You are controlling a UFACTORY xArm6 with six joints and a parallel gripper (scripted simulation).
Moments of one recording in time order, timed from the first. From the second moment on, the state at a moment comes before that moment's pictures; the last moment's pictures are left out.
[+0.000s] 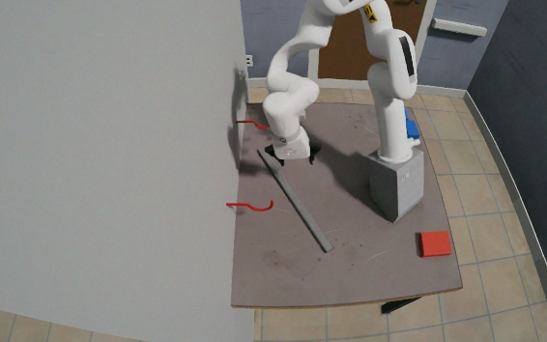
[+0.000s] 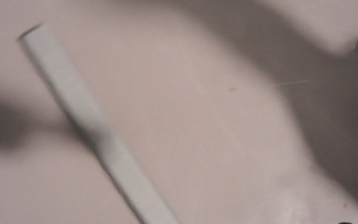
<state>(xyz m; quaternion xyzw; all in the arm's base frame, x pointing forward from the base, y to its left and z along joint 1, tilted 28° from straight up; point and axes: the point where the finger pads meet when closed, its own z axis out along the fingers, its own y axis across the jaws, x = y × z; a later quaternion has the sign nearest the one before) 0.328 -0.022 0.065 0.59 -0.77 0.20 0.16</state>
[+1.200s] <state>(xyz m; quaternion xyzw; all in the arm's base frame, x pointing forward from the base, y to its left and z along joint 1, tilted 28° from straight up) 0.344 0.006 0.054 0.80 -0.55 0.20 0.12</state>
